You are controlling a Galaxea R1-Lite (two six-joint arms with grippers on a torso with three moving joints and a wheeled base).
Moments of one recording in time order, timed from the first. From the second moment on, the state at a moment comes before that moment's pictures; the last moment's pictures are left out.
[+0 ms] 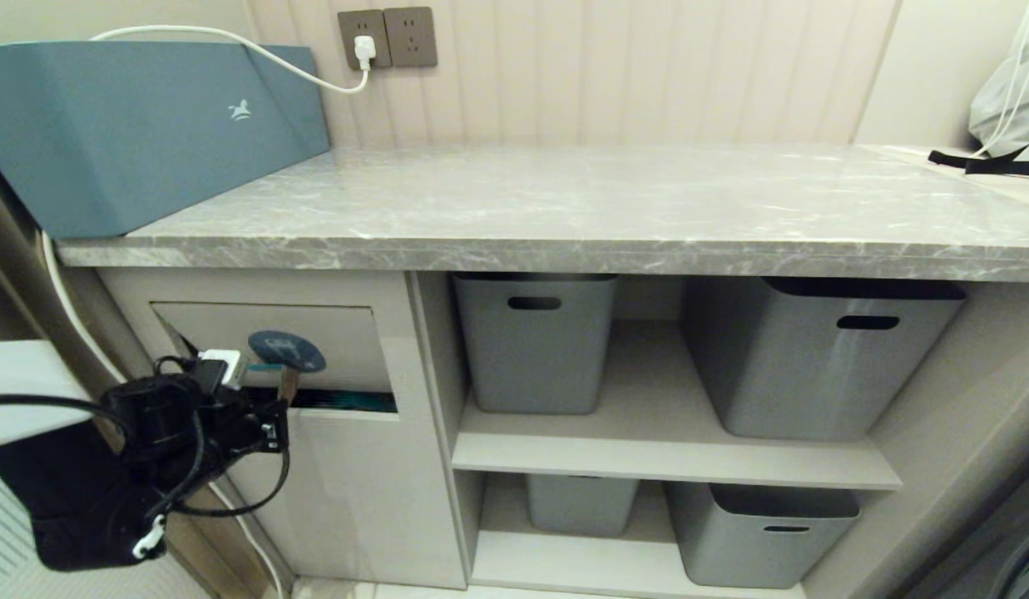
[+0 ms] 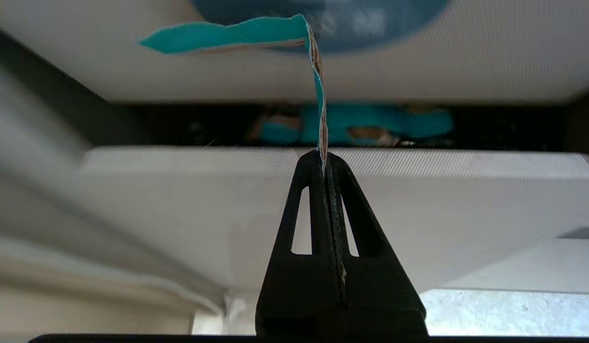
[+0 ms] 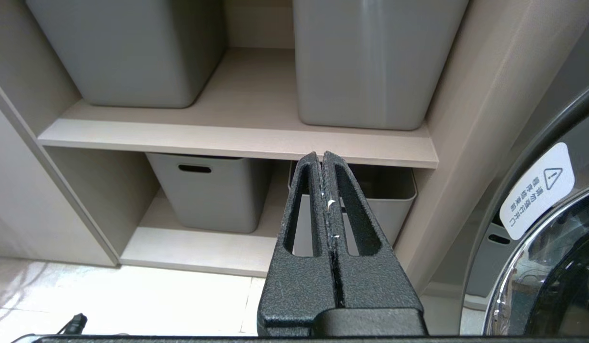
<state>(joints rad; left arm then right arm) 0.10 2.18 -0.58 -1.30 -0.16 0.13 0.00 0.00 0.00 0.00 0.00 0.00</state>
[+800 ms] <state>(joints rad) 0.05 2.42 -0.93 -1.30 -0.16 0.18 0.00 0.00 0.00 0.00 0.00 0.00</state>
